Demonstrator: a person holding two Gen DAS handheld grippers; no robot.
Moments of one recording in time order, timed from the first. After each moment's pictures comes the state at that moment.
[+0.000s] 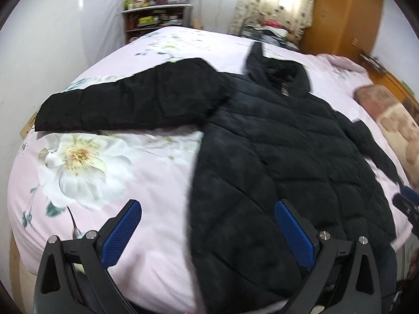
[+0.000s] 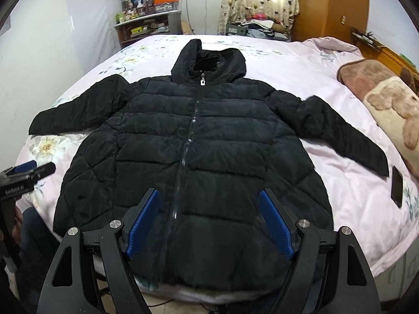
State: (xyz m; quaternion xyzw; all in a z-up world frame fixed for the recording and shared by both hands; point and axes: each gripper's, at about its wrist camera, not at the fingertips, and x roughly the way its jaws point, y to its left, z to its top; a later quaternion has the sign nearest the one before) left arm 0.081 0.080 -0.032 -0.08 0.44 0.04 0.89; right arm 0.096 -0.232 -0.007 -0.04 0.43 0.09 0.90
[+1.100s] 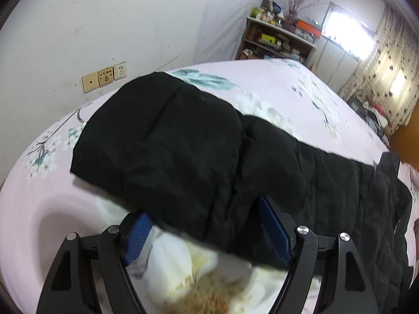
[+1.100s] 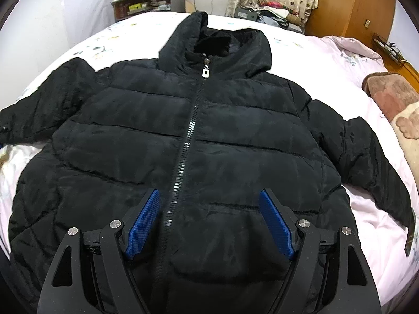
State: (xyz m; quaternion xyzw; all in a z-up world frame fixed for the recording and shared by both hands) left arm 0.173 0.323 -0.098 -0.24 0.36 0.28 0.86; right arm 0.251 -0.192 -0.083 -0.08 0.47 0.08 0.87
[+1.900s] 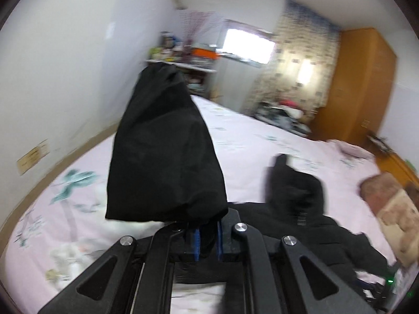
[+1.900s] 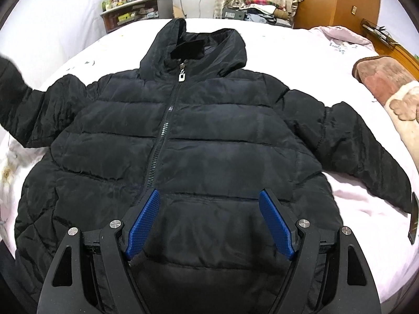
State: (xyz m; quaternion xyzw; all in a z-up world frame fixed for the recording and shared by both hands) left arm 0.197 0.173 0.086 -0.14 0.27 0.05 0.95; right arm 0.239 -0.241 -0.068 -0.04 0.47 0.07 0.88
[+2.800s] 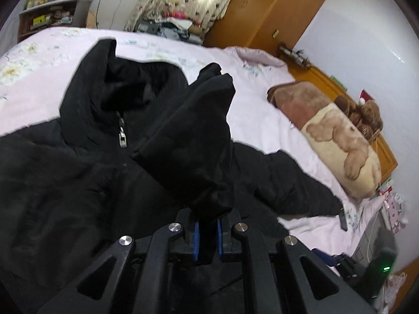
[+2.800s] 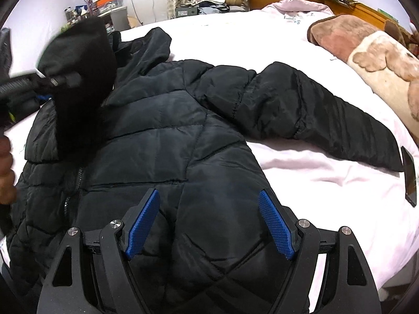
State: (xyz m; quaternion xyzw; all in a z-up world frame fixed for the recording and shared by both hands) left arm 0.307 -0.100 -0.029 -0.13 0.42 -0.25 0.86; right arm 0.233 -0.352 -0.085 0.04 0.47 0.00 0.88
